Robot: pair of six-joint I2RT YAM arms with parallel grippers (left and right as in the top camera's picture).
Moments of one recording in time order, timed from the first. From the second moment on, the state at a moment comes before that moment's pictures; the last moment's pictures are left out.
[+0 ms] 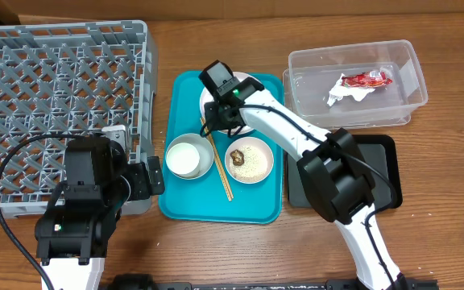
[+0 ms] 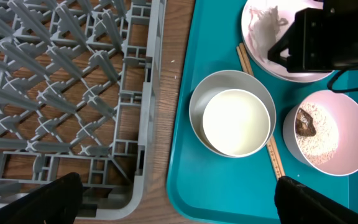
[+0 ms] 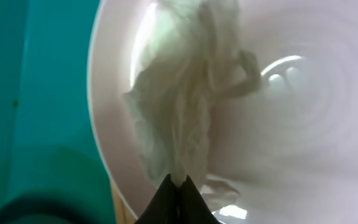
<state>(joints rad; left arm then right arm) -0.01 0.91 0.99 -1.00 0.03 -0.16 0.66 2.35 1.94 -0.79 -0.05 0.49</state>
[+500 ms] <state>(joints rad) -0.01 0.91 0.99 -1.00 0.03 -0.16 0.39 2.24 2.12 -1.10 -0.05 0.46</state>
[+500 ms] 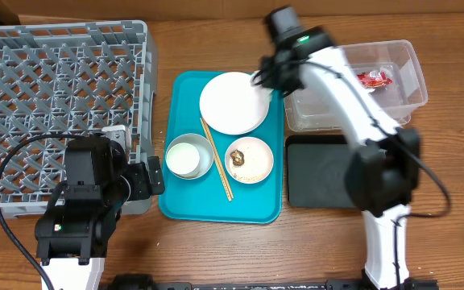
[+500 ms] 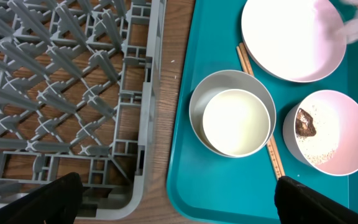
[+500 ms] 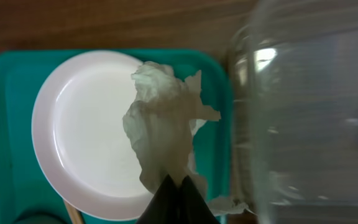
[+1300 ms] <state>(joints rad) -0.01 0.91 0.99 -0.99 0.03 -0.16 0.08 2.06 2.16 -1.34 -0.04 0.40</state>
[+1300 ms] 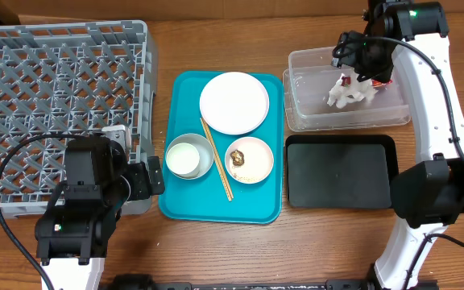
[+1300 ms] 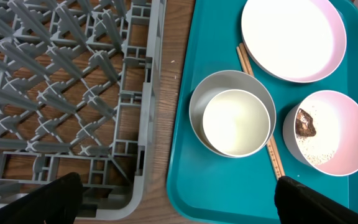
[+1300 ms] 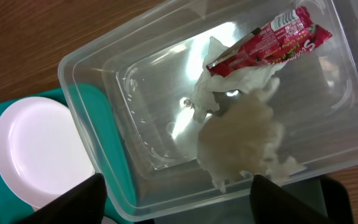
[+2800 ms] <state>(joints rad) -0.01 0.91 0.99 -1.00 0.03 -0.16 0.07 1.90 2.15 -1.58 -0.05 0.28</state>
